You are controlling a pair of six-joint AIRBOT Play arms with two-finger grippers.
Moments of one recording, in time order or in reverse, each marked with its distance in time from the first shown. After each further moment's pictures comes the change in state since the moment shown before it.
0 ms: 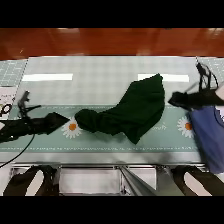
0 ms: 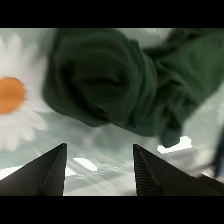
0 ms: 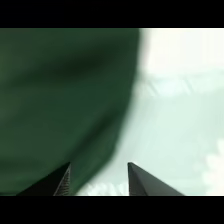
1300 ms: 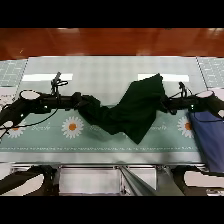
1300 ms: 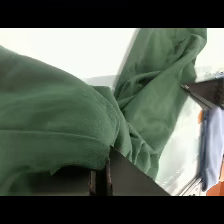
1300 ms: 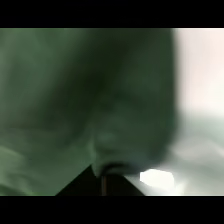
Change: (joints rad) left arm -0.269 -0.546 0.309 -0.279 0.282 0.286; right arm -0.052 -0.533 0.078 0.565 -0.064 -0.396
